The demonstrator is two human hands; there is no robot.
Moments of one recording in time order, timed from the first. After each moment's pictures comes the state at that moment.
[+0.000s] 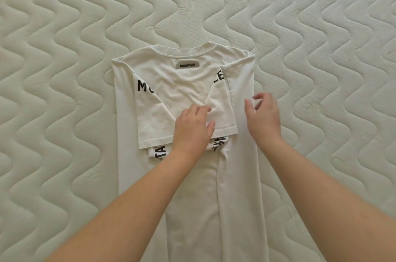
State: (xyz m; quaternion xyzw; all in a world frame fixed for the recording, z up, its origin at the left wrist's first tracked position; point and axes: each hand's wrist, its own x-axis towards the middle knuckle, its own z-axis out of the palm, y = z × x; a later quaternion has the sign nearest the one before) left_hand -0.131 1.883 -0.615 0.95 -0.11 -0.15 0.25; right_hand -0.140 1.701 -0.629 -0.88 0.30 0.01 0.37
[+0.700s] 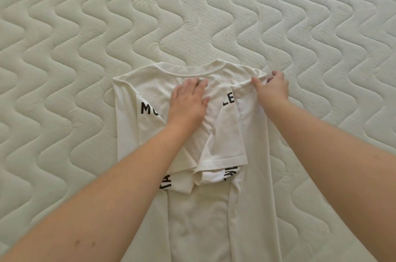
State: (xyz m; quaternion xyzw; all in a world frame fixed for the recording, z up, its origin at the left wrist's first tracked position) left_hand -0.007 1.893 -0.661 0.97 -0.15 -0.13 0.17; right_hand -0.006 1.675 -0.646 -0.82 0.40 0.06 0.41
